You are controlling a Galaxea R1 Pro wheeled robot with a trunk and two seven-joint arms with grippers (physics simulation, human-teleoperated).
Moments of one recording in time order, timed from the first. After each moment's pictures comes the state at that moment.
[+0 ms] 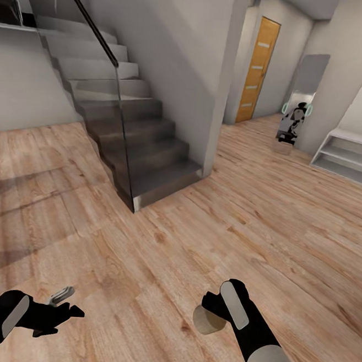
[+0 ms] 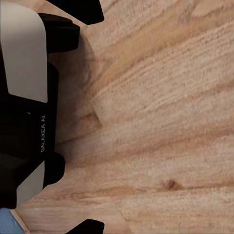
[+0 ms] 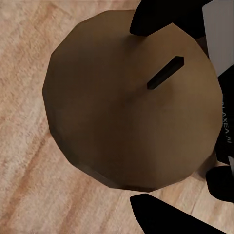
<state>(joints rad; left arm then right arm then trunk) -0.53 0.31 0.17 -0.59 0.30 0.97 -0.42 -0.57 0.09 0.13 -0.87 -0.79 0.85 -0.67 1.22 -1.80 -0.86</state>
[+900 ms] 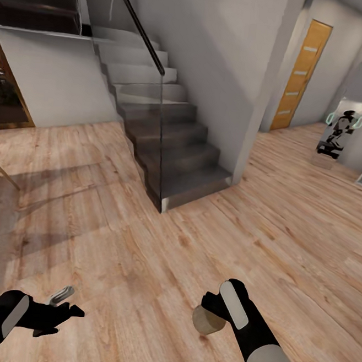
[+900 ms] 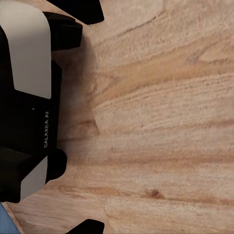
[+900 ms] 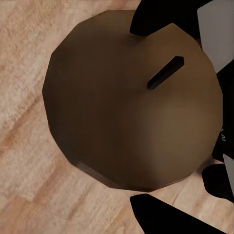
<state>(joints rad) -0.53 0.31 0.17 -0.59 0.30 0.97 -0.42 -0.58 0.09 0.13 -0.87 -0.79 0.85 -0.67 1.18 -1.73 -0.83</state>
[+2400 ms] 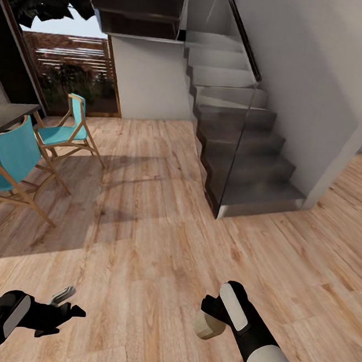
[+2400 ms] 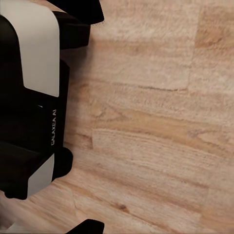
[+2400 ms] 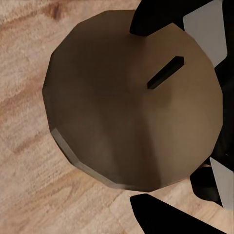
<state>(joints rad) -0.53 0.30 0.17 -0.59 0.30 0.97 -0.42 -0.58 0.09 0.13 -0.84 -0.79 0.85 -0.67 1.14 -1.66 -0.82</state>
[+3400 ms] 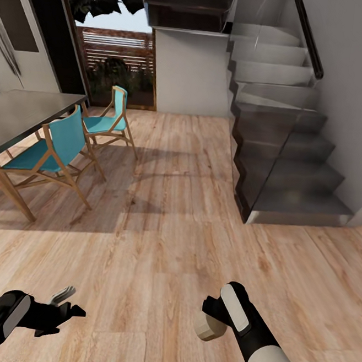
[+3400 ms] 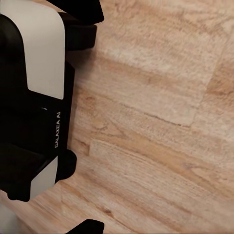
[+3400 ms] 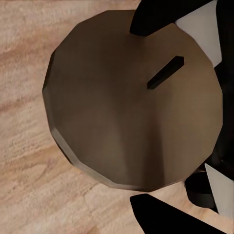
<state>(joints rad) -0.53 0.30 0.18 -0.59 0.30 0.97 -0.42 -0.58 0.08 0.13 -0.83 -0.79 0.85 -0.67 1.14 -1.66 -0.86</state>
